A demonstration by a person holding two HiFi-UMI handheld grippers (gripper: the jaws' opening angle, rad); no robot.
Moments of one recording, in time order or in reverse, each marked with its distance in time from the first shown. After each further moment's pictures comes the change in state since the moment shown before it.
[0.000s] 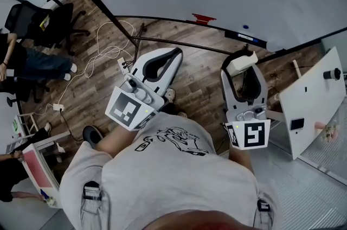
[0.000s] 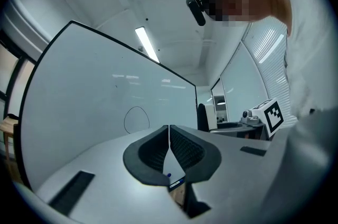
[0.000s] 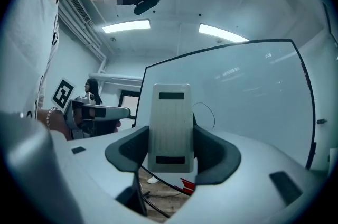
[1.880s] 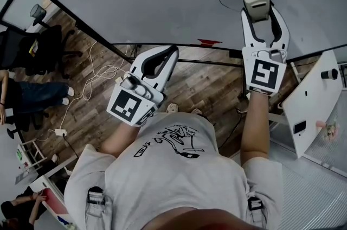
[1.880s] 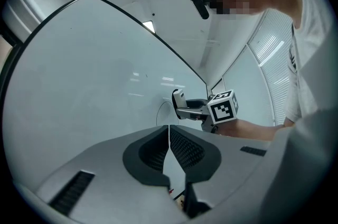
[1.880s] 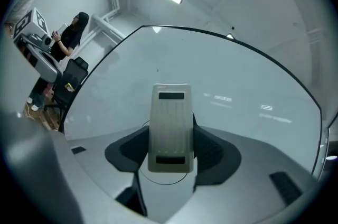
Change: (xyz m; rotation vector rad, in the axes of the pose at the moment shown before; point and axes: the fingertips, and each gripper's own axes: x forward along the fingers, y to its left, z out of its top) left arm 0.053 0.161 -0.025 -0.030 0.015 -0.060; right arm 0.237 -0.119 0.038 -0.505 0.072 -0.302
